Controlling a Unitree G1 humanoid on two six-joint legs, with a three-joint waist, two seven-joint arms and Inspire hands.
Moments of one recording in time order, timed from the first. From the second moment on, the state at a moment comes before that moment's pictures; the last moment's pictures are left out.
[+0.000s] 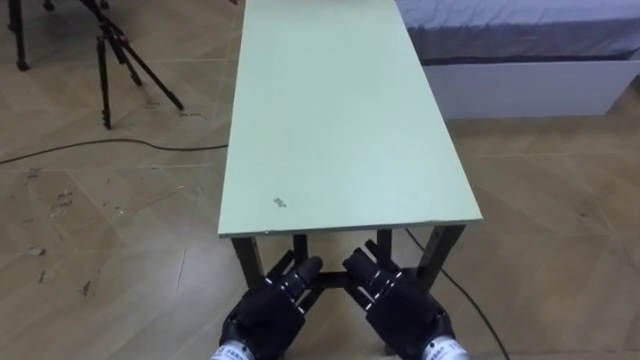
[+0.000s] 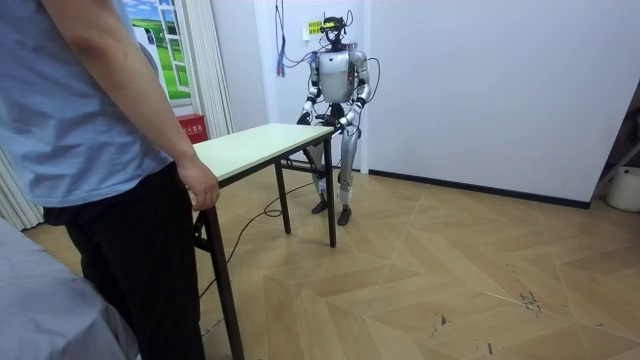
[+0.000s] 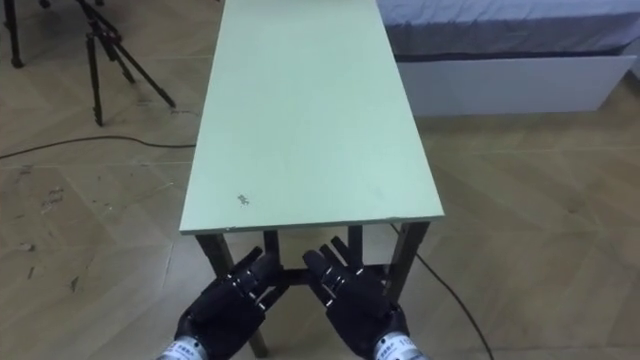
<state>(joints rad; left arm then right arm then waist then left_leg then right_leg) 0.12 0.18 -0.31 0.49 -1.32 0.09 -0.29 0.12 -0.19 0.25 0.46 1.14 0.13 0.35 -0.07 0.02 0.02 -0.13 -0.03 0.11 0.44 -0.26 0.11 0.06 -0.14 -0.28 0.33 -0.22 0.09</state>
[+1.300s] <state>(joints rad) 0.08 0.18 -0.18 0.38 -1.50 0.21 -0.05 0.08 -0.19 0.09 0.46 1.52 0.12 0.19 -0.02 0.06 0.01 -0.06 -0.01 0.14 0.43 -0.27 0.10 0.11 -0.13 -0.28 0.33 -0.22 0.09</state>
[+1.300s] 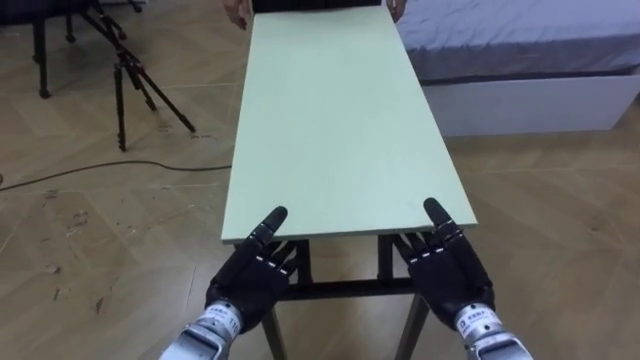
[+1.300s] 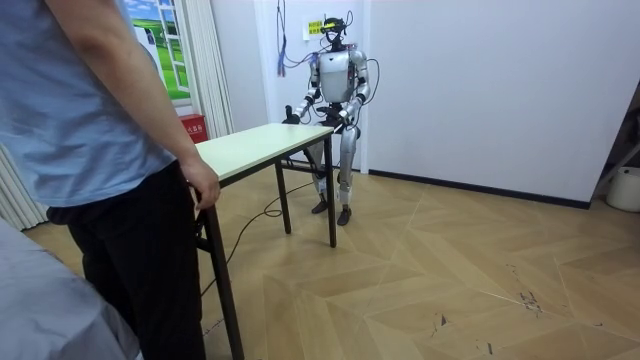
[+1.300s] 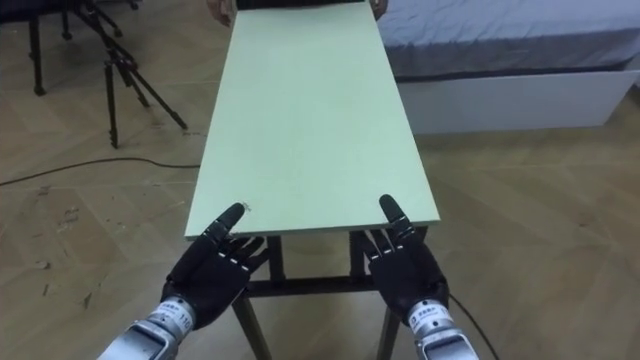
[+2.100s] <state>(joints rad) 0.05 0.13 -0.11 0.37 -1.66 0.21 0.03 0.06 -0.17 0.09 0.51 1.52 0.14 0.19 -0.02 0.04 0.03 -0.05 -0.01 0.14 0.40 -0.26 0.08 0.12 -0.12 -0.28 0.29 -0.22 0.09</state>
